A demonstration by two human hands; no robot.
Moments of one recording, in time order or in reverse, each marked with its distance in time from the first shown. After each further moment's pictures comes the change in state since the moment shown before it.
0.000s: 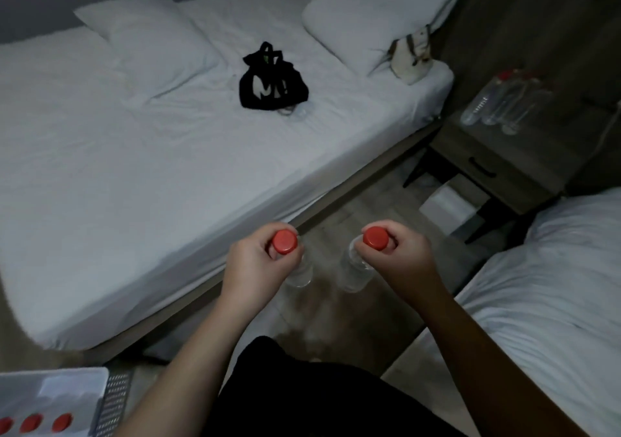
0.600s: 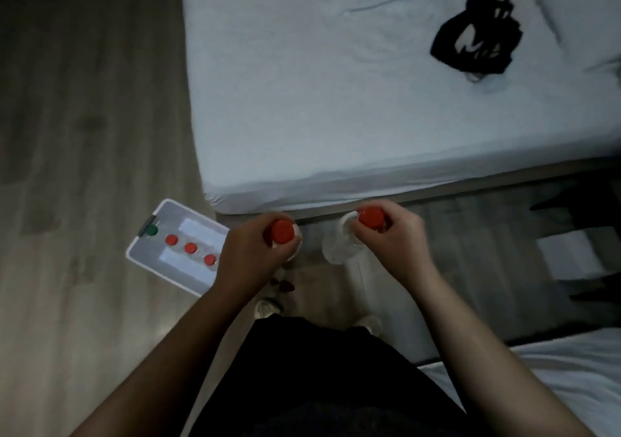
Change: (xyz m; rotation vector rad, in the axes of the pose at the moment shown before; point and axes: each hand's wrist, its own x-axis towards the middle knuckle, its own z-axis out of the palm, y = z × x) left_hand -0.159 -0.172 -0.249 0.146 0.286 -0.343; right_hand -0.076 -0.131 0.295 -0.033 -0.388 -0.173
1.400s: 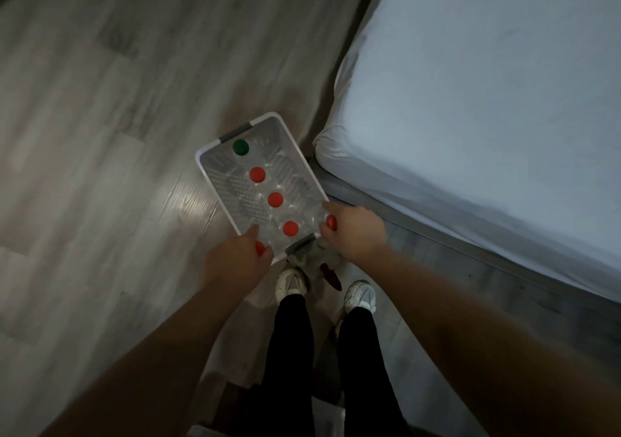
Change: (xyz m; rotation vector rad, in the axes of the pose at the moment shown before) left_hand 0.005 -0.354 0.008 0.351 -0.011 -0.723; right_hand 0.100 0.075 0.400 -0.854 -0.939 -0.387
